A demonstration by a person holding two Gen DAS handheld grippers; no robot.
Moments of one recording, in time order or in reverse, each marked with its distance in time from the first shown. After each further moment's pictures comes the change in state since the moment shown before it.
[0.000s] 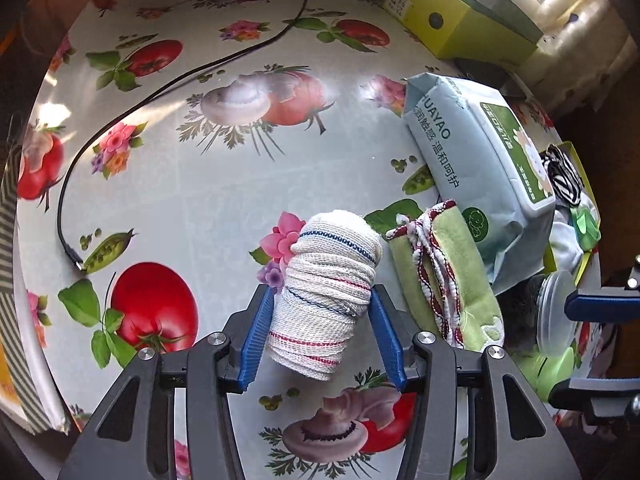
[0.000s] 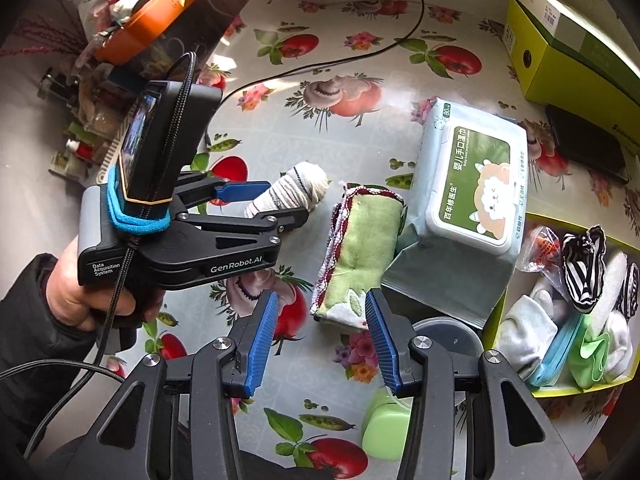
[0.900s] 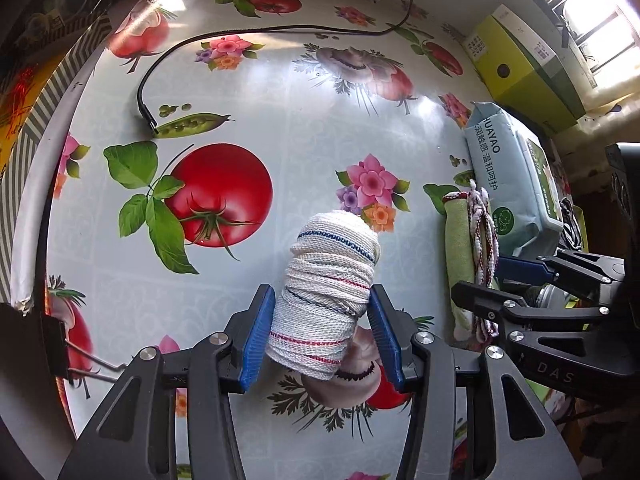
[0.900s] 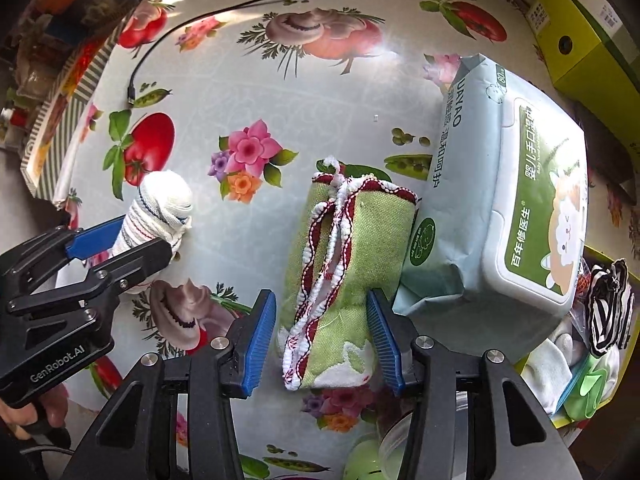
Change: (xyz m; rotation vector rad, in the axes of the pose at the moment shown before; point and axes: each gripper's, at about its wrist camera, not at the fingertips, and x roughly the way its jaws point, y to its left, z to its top) left arm -0.017 0.040 -0.055 -0.299 -0.026 -0.026; right arm 0.091 0.004 0.031 -0.038 0.155 -0.202
